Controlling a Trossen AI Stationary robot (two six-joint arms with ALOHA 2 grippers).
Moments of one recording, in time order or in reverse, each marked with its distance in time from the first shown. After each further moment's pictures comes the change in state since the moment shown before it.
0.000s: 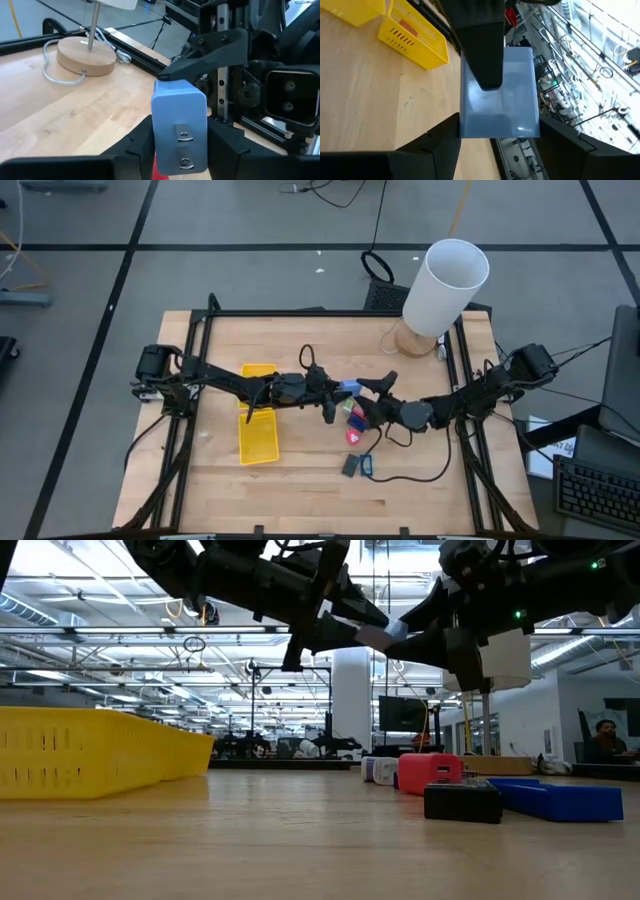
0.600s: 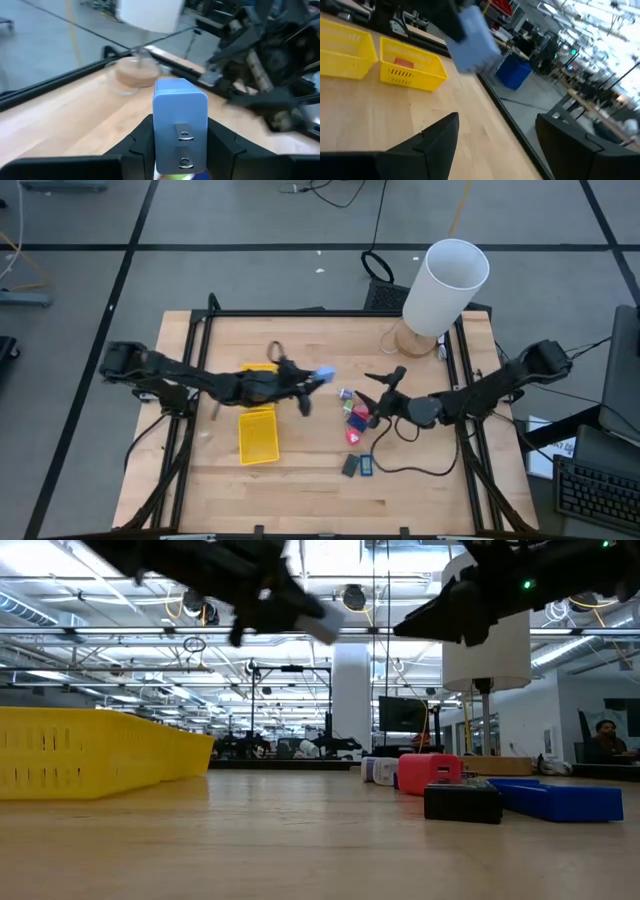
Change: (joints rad) left arm -0.030 -0.326 -0.233 -0.114 -0.208 0.103; right arm 0.000 -0.182 0.000 -0.207 -0.020 0.393
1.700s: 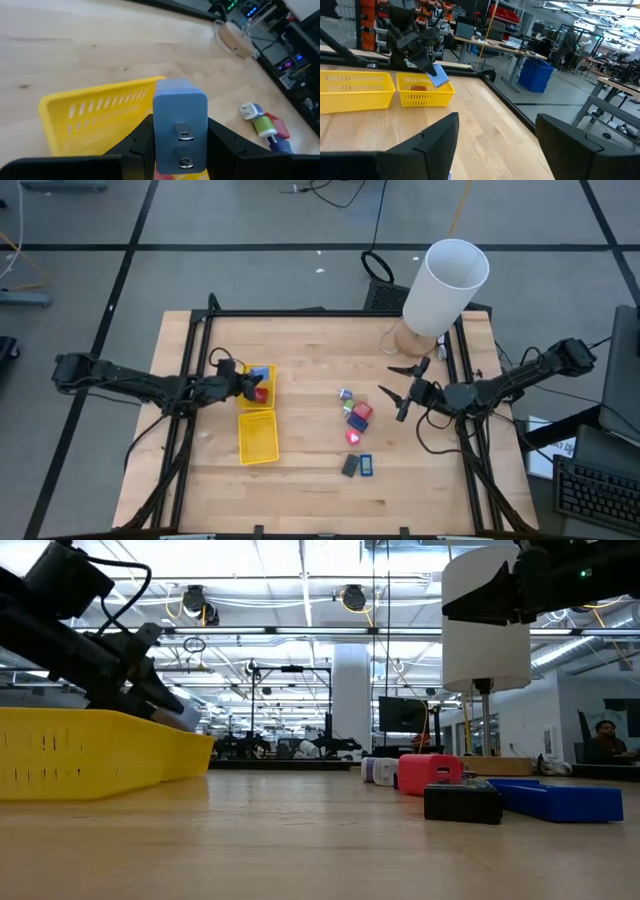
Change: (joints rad) left arm 0.063 -0.647 -0.615 -0.331 -0.093 -0.618; right arm -0.001 -0.445 -0.194 -0.147 -0.087 0.177
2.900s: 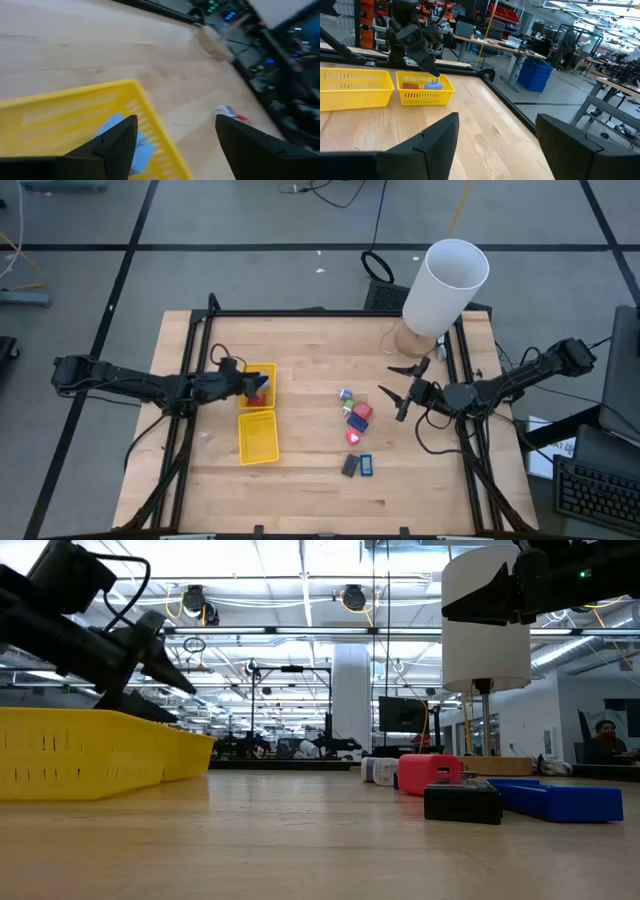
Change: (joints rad) left arm 0.035 0.002 0.001 0.121 0.102 0.022; right arm -0.001 0.004 0.002 -0.005 0.002 -0.002
